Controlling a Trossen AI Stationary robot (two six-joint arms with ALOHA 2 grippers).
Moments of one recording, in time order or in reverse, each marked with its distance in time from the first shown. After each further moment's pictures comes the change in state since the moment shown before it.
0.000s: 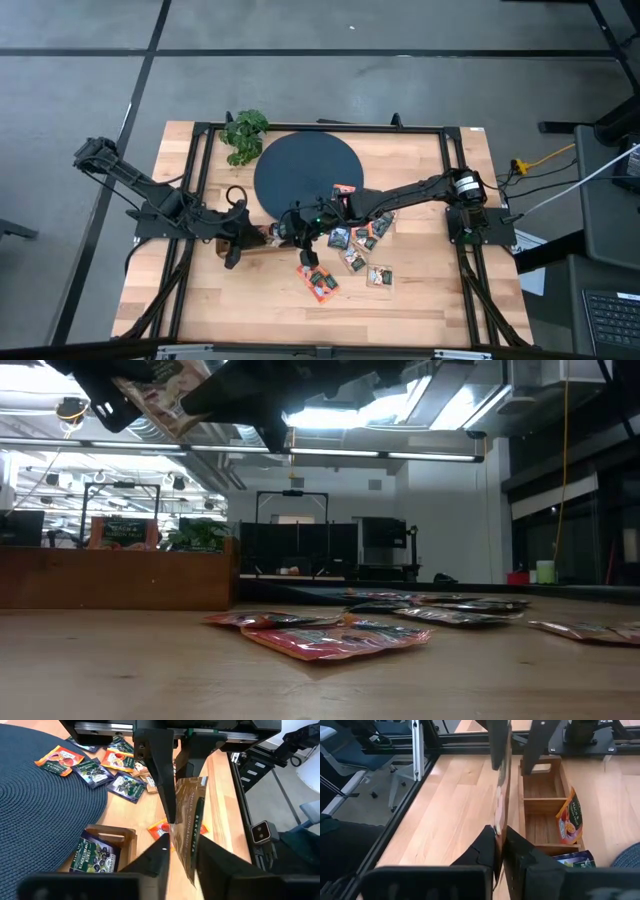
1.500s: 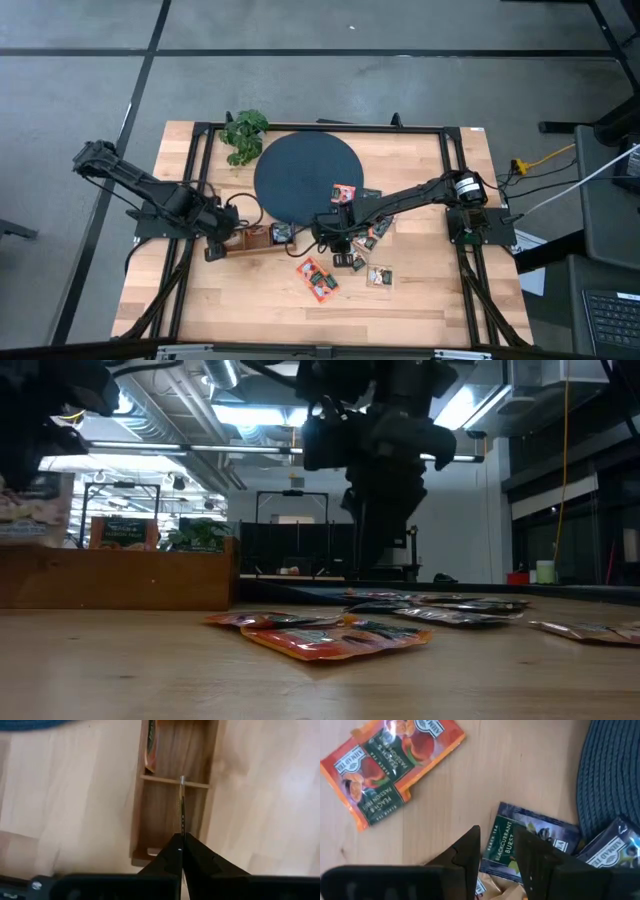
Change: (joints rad) left arm 0.077 0.098 0.129 -0.807 0.288 -0.104; right arm 0.018 0.000 -0.077 -0.679 0.132 0.004
